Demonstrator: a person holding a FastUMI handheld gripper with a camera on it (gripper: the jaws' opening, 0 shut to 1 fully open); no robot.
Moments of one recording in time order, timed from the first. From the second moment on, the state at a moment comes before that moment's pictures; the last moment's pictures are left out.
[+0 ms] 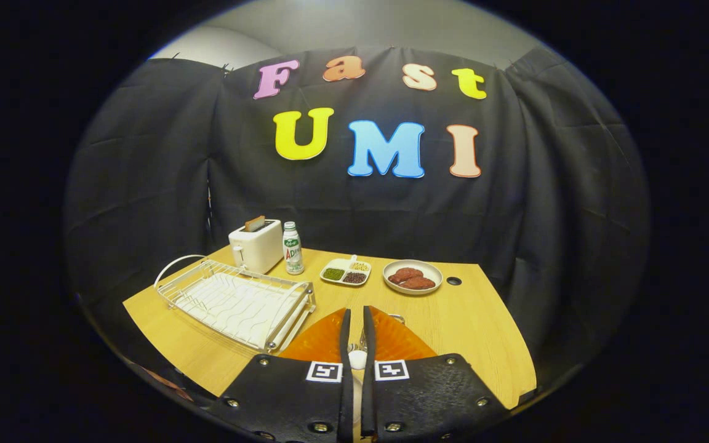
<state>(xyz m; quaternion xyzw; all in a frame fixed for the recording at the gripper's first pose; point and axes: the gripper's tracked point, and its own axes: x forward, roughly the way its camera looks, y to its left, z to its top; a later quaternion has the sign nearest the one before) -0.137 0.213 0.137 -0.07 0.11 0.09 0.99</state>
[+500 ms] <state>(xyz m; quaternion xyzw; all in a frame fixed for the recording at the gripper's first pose) -0.145 0.273 0.084 -0.10 0.20 0.15 0.96</state>
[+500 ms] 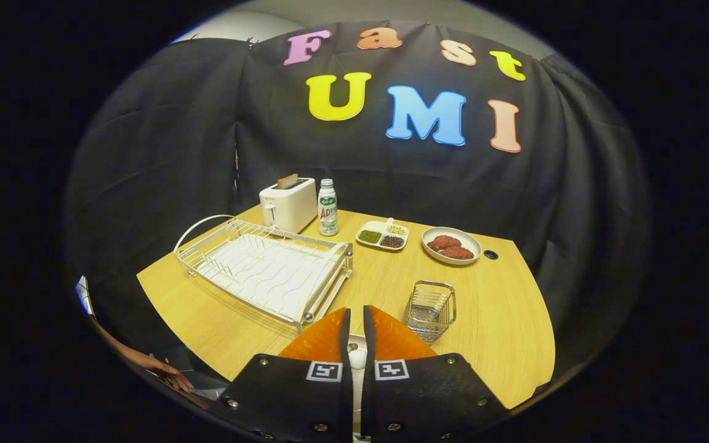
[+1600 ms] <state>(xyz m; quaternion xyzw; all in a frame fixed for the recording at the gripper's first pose) -0.117 0.311 0.064 -0.13 0.22 0.19 0.95</state>
